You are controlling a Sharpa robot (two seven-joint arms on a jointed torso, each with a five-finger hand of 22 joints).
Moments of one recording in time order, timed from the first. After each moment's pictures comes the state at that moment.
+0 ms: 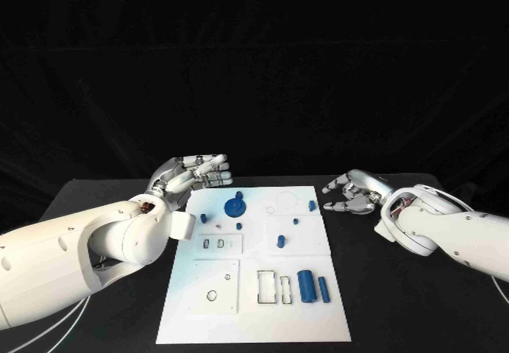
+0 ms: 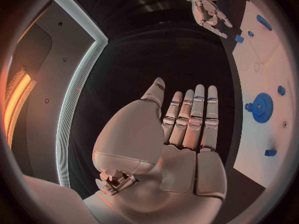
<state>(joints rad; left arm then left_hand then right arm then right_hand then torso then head) 1.23 -0.93 0.02 1.67 0.03 -0.39 0.43 1.40 0.05 0.00 0.07 0.11 0.91 0.23 0.09 0.07 0.96 0.19 0.09 0.06 1.01 0.15 0.12 0.08 0.17 0.76 0.28 0.35 0.14 1.28 -0.89 -0.11 1.35 -1.18 -0.38 0.08 1.37 -0.11 0.13 0.08 0.29 0.94 0.14 0.06 0.16 1.47 0.06 1.45 1.31 1.47 -0.02 1.56 1.31 0.03 1.46 0.10 1.41 1.31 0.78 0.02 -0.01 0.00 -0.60</state>
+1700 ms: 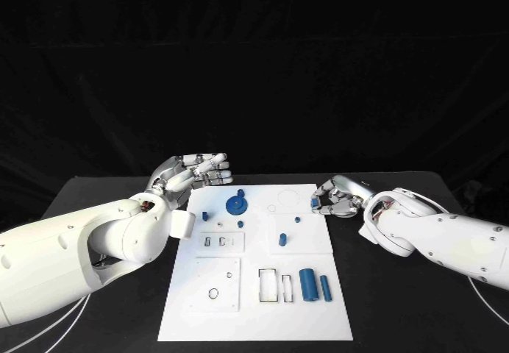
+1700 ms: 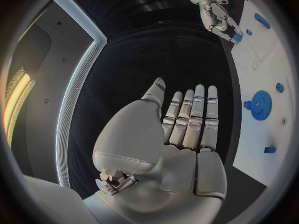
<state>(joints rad) 1.23 -0.93 0.02 1.67 0.03 -0.38 0.42 1.40 0.05 -0.01 0.07 0.11 0.91 0.23 0.09 0.07 0.96 0.19 0.09 0.06 1.01 0.15 0.12 0.08 0.17 0.76 0.28 0.35 0.14 1.25 -0.79 -0.11 1.28 -1.19 -0.37 0.06 1.38 -0.09 0.13 0.08 0.29 1.01 0.14 0.09 0.17 1.47 0.06 1.47 1.31 1.47 -0.02 1.56 1.31 0.03 1.46 0.09 1.42 1.31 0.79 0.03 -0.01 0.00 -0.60</state>
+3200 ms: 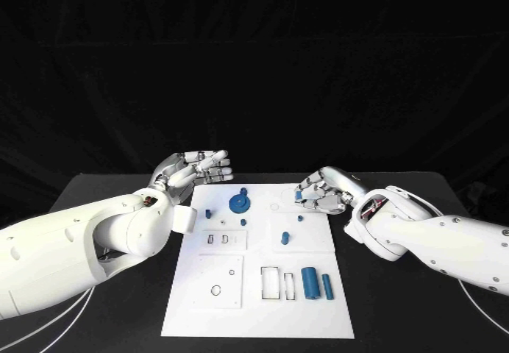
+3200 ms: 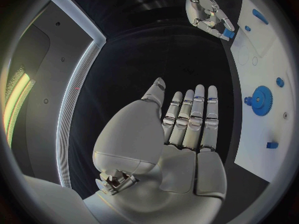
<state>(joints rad) 1.23 -0.92 0.02 1.65 0.03 -0.38 0.42 1.40 0.05 -0.01 0.07 0.11 0.91 0.23 0.09 0.07 0.96 0.19 0.09 0.06 1.01 0.15 0.12 0.08 0.17 0.76 0.28 0.35 0.14 1.27 -0.80 -0.10 1.49 -1.22 -0.49 0.01 1.39 -0.02 0.20 0.07 0.25 1.10 0.11 0.13 0.19 1.46 0.03 1.50 1.31 1.46 -0.04 1.57 1.31 0.03 1.47 0.07 1.46 1.31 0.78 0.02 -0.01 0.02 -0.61</state>
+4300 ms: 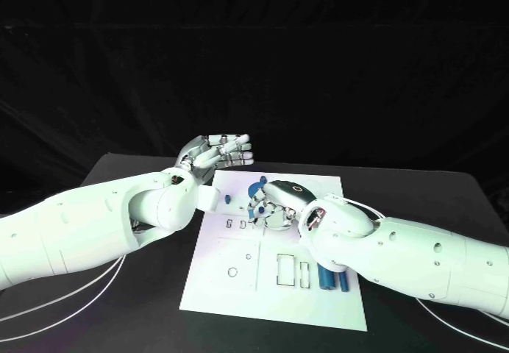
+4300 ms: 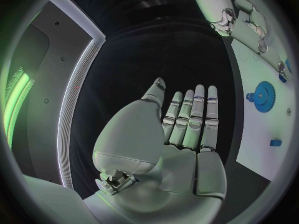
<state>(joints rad) 1.23 -0.88 0.02 1.58 0.03 -0.38 0.41 1.40 0.05 -0.01 0.07 0.11 0.91 0.23 0.09 0.07 0.96 0.19 0.09 0.06 1.01 0.15 0.12 0.08 0.17 0.76 0.28 0.35 0.14 1.22 -0.50 -0.12 1.47 -1.47 -0.39 -0.17 1.38 -0.02 0.20 0.07 0.25 1.09 0.11 0.13 0.19 1.46 0.03 1.50 1.31 1.46 -0.04 1.57 1.31 0.03 1.47 0.07 1.46 1.31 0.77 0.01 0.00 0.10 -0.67</state>
